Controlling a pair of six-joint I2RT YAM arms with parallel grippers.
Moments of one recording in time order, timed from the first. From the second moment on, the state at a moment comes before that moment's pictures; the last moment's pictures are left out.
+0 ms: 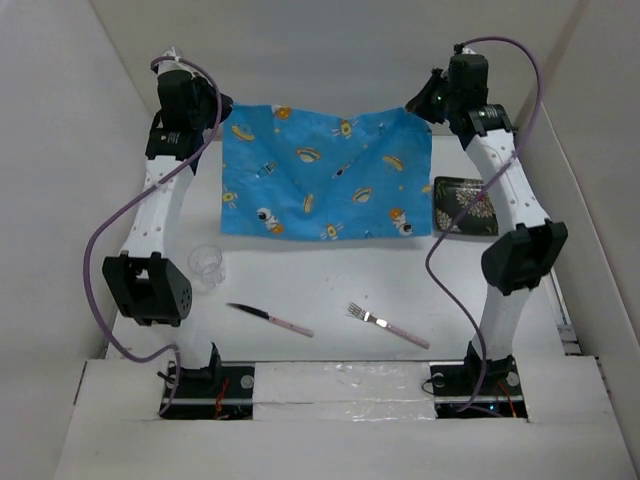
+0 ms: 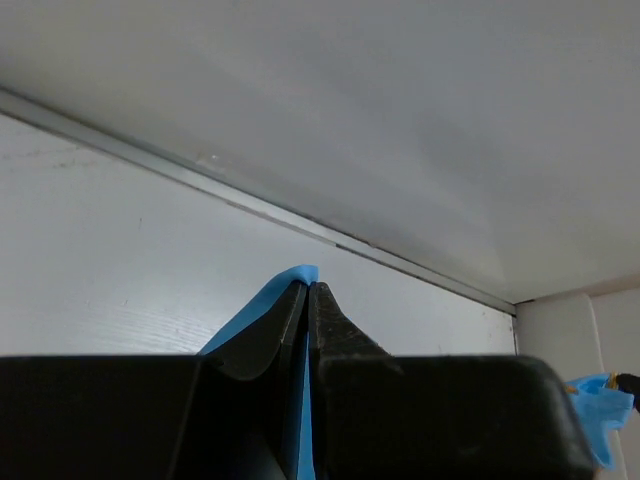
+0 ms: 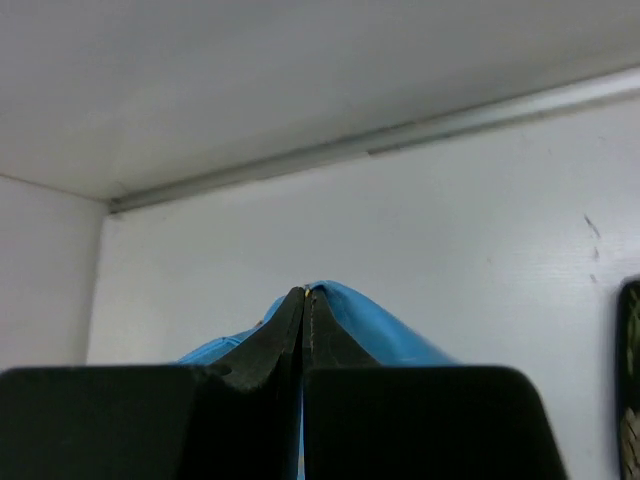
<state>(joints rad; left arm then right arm) -0.07 1.65 1.77 -0.31 0.03 -0.66 0.18 1.87 2.06 -0.53 -0.06 0.56</state>
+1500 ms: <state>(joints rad) 0.08 1.33 0.69 -0.09 0.22 -0.65 0.24 1.60 1.01 -0.31 -0.16 0.56</state>
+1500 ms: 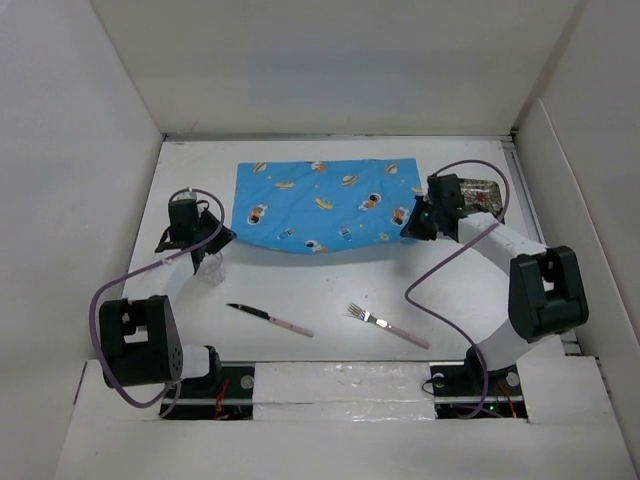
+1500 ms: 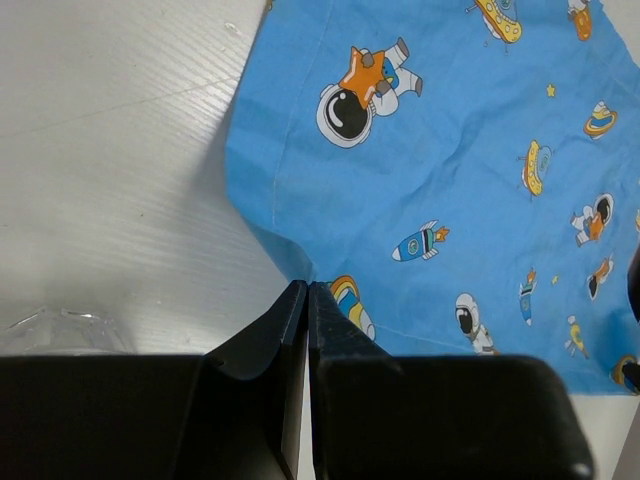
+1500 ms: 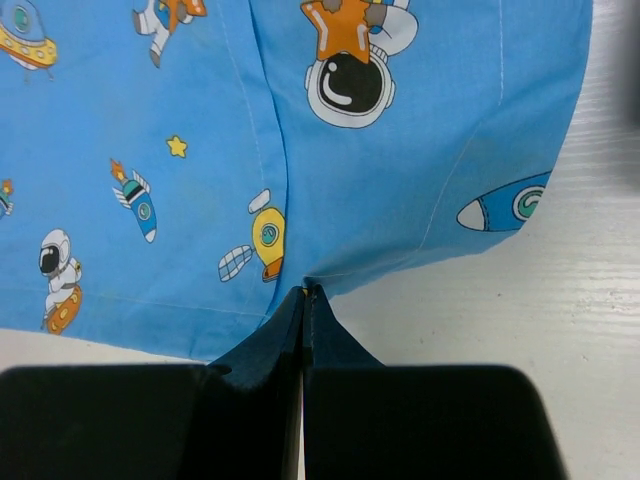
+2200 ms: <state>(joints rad) 0.05 1.25 0.70 -0.19 0.21 -0.61 0.24 1.46 0.96 -0.45 -0.09 0.51</state>
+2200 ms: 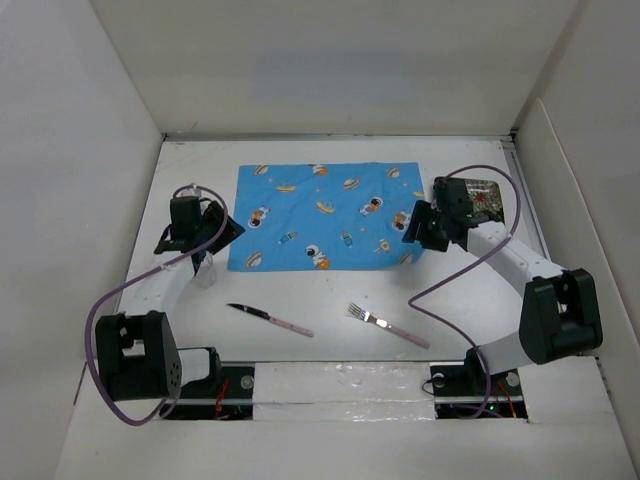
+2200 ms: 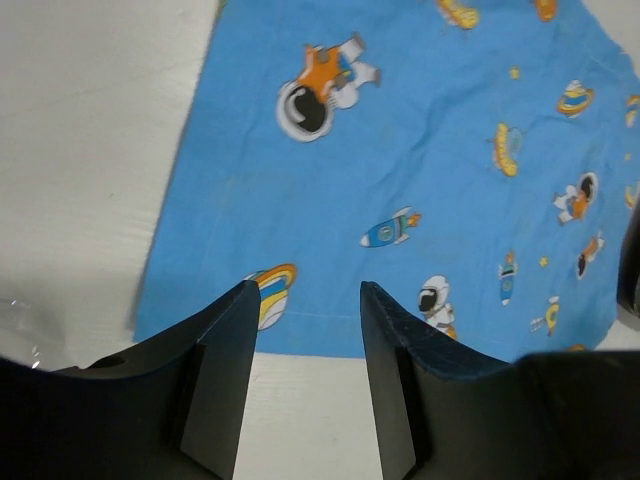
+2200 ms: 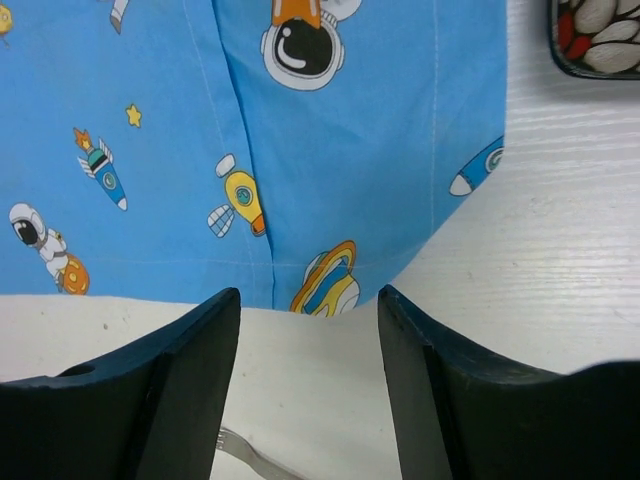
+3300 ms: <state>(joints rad) -0.23 1.62 0.90 -0.10 0.23 -0.60 0.24 1.65 1.27 -0.59 0.03 0.53</state>
